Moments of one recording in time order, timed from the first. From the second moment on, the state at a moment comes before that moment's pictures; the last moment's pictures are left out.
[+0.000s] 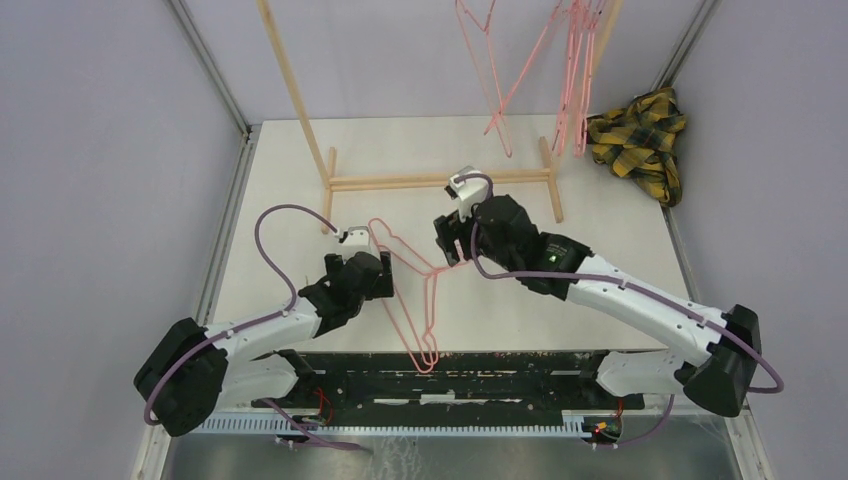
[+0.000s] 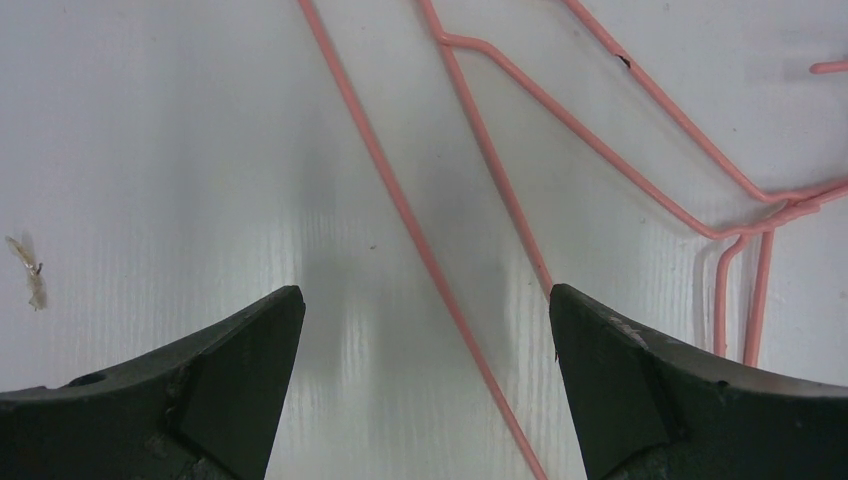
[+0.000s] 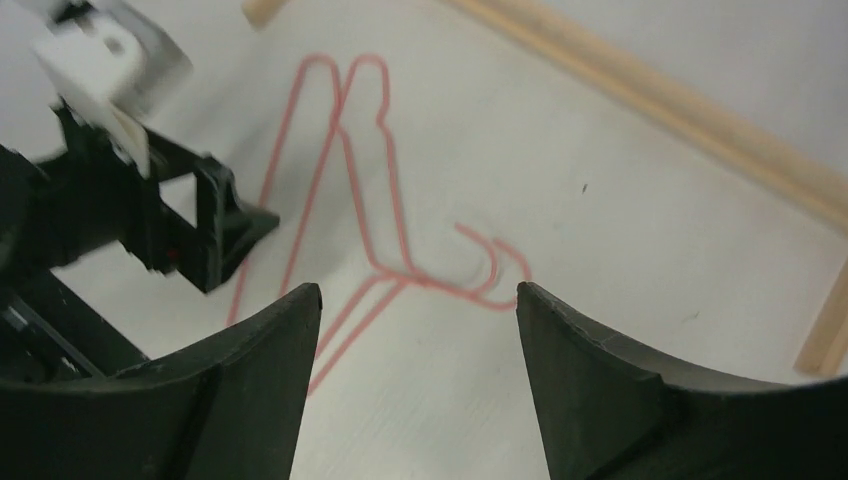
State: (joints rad) left arm -0.74 1.12 0.43 -0.09 -0.53 -0.55; right arm 0.92 1.23 1.17 -0.31 0.27 0.10
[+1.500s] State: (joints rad) left arm -0.73 1.09 0.40 -0.07 -0.49 -0.61; right arm 1.05 1.82 1.06 -0.27 0.37 0.58
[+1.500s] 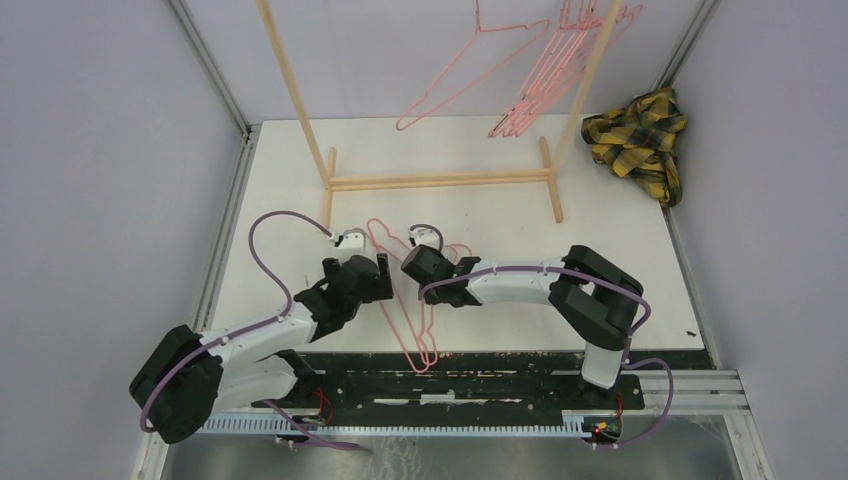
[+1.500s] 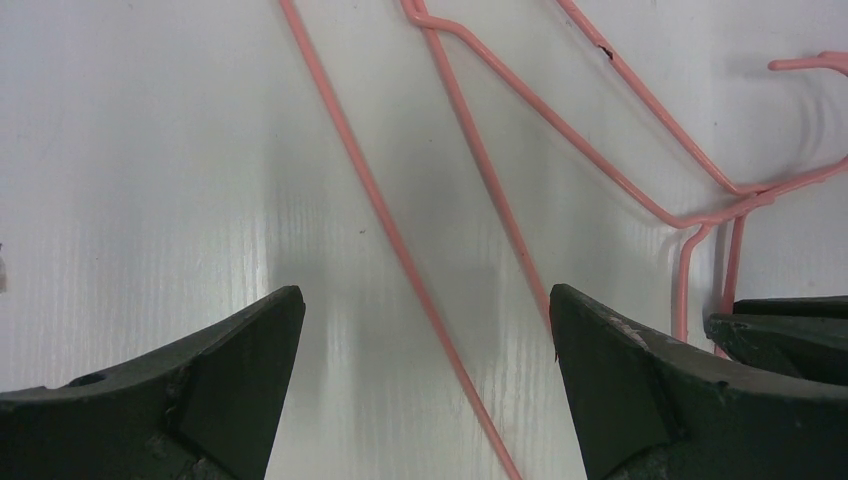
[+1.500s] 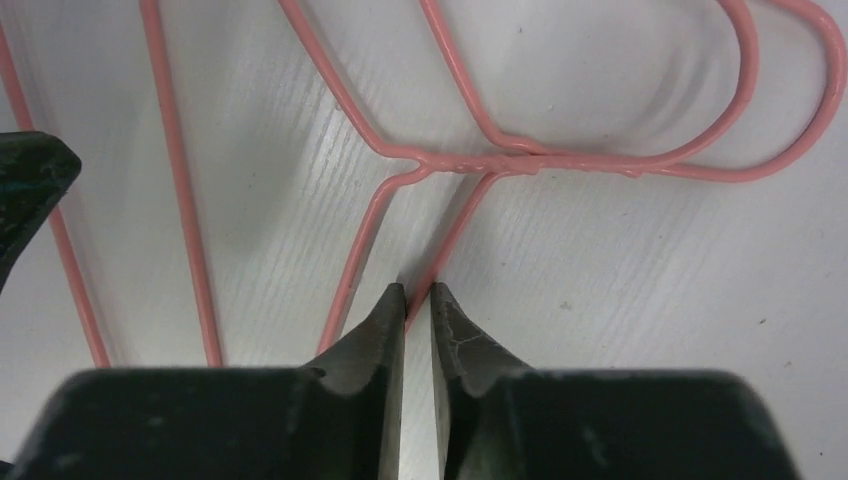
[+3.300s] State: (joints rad) left arm -0.70 1.11 0.37 -0.07 -0.49 -0.63; right arm 1.09 1.74 1.11 -0.33 0.35 0.45
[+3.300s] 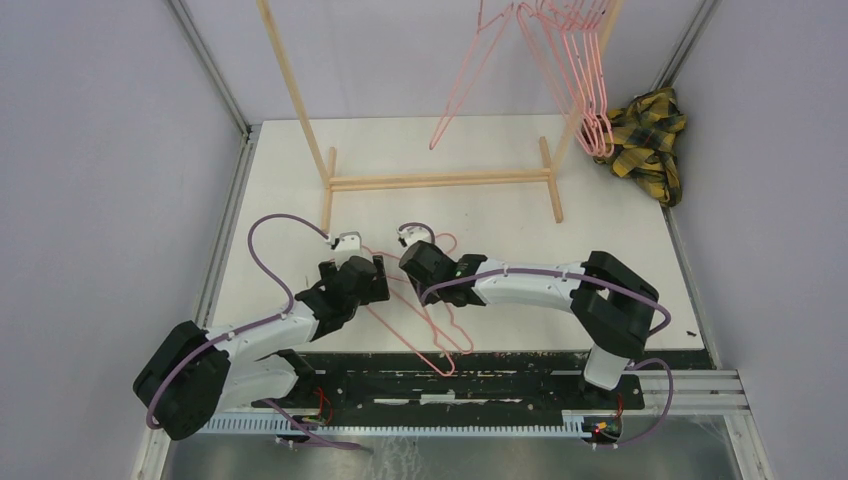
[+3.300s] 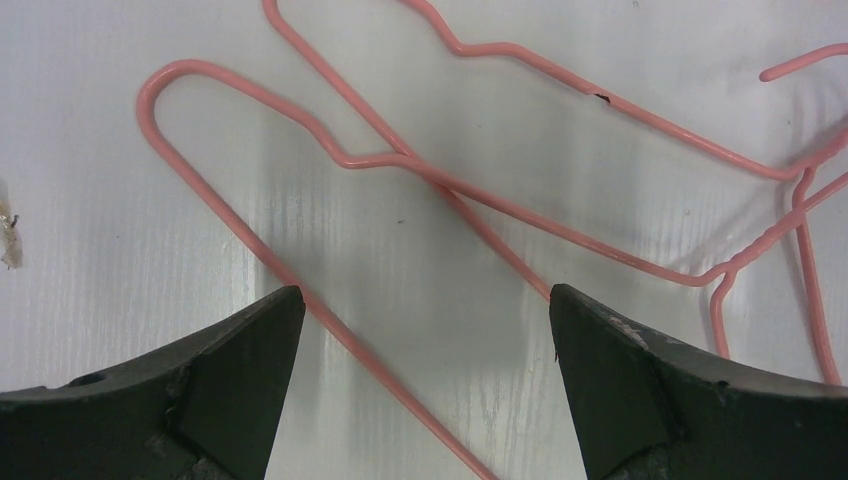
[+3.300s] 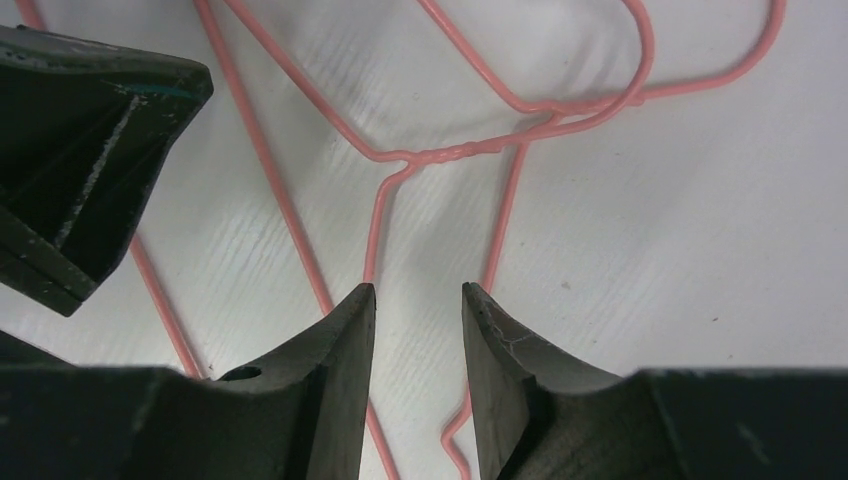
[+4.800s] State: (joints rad) left arm -0.69 0.99 0.37 -0.11 -0.49 -0.63; right arm 1.09 1.57 1.03 -0.27 0.47 0.44
